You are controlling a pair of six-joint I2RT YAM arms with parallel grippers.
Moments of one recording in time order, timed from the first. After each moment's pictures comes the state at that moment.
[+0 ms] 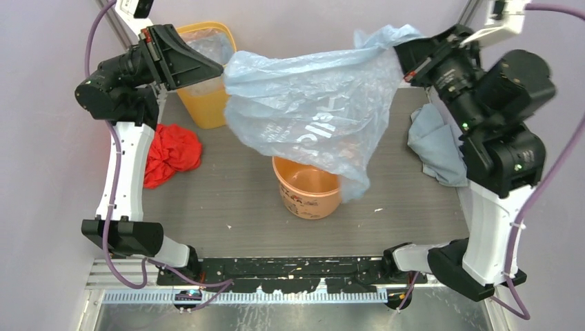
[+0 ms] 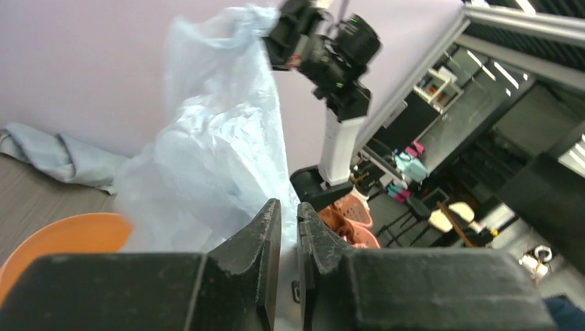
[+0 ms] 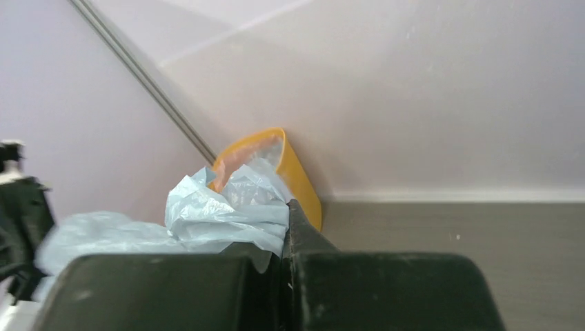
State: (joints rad) left arm -0.06 1.47 1.84 0.98 1.26 -1.88; right arm 0.31 1.30 2.24 -0.80 -0.02 0.47
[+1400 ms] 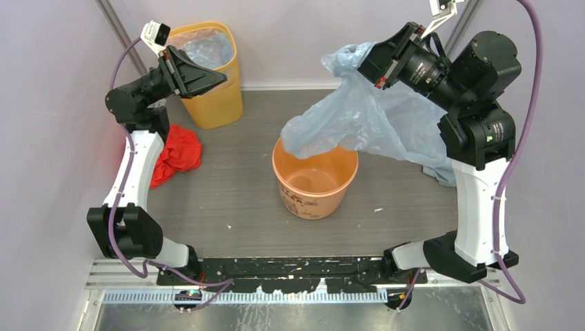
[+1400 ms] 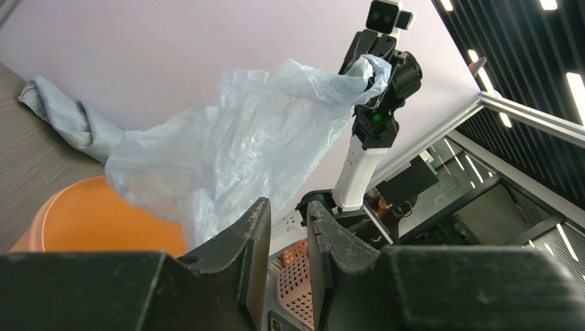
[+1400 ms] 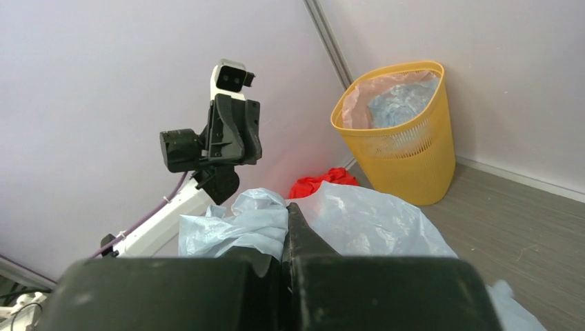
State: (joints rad) left arm 0.03 1.45 1.42 1.05 1.18 -1.86; right arm 0.31 1.37 2.24 -0.67 -0.54 0.57
